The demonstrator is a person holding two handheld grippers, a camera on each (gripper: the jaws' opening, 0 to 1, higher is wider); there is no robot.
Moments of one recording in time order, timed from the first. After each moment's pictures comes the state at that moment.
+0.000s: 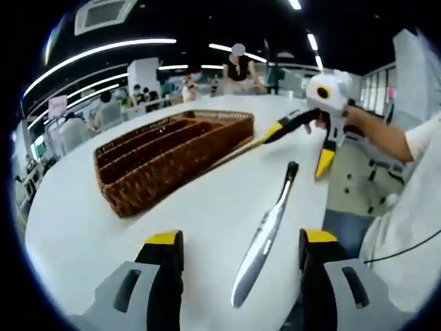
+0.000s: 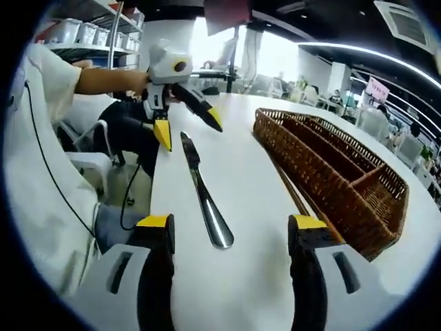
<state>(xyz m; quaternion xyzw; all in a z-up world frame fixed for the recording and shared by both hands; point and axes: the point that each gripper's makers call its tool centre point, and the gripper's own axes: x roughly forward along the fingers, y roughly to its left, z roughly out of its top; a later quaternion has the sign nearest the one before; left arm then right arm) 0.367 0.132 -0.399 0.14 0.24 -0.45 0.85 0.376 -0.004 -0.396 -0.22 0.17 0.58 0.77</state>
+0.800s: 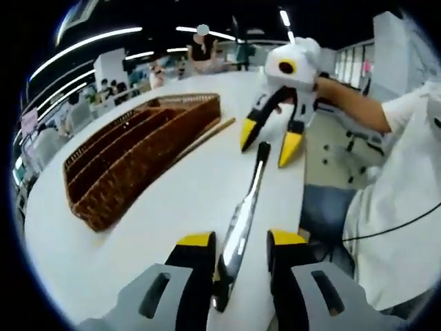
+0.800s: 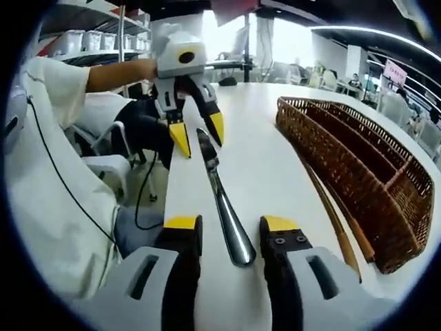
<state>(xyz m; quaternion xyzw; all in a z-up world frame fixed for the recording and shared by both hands) 0.356 0.113 -0.408 0.21 0.31 -0.52 0.77 0.359 0.020 -0.408 -0.21 0.23 0.62 0.72</state>
